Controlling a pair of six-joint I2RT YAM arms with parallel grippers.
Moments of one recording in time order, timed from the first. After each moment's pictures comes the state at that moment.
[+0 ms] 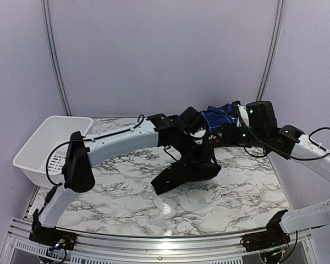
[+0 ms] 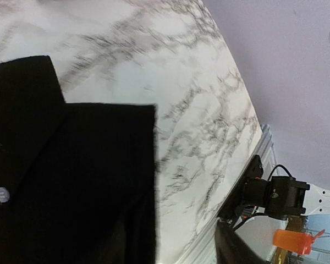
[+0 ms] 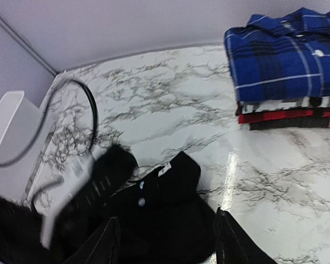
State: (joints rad) left arm -1.01 2.35 2.30 -0.81 0.33 -0.68; right arm 0.61 1.17 1.03 -0.42 0.05 0.50
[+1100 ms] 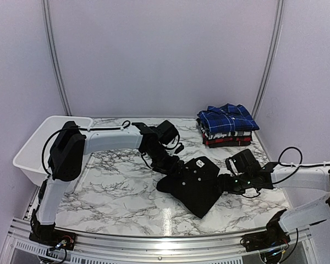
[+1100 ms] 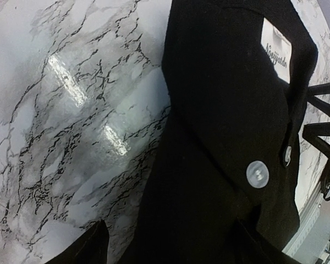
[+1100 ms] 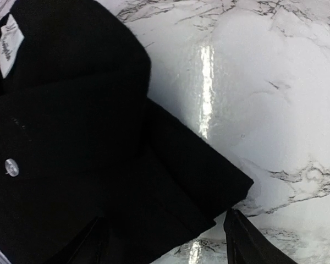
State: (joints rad) left arm -0.91 2.28 1.88 -0.74 0.30 -0.37; right arm 0.57 1.21 0.50 -0.28 -0.05 0.62
